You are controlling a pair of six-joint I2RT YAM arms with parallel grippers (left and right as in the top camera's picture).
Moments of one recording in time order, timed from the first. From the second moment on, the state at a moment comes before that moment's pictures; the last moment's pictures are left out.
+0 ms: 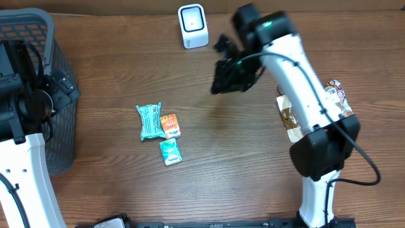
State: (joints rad) left arm 0.26 1.37 1.77 -1.42 -0.22 -0.44; right arm 0.43 2.12 2.17 -1.53 -0.49 0.12
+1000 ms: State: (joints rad) left arm 0.26 1.37 1.77 -1.42 -0.22 -0.44; right arm 0.98 2.12 1.72 -0.86 -0.26 0.60
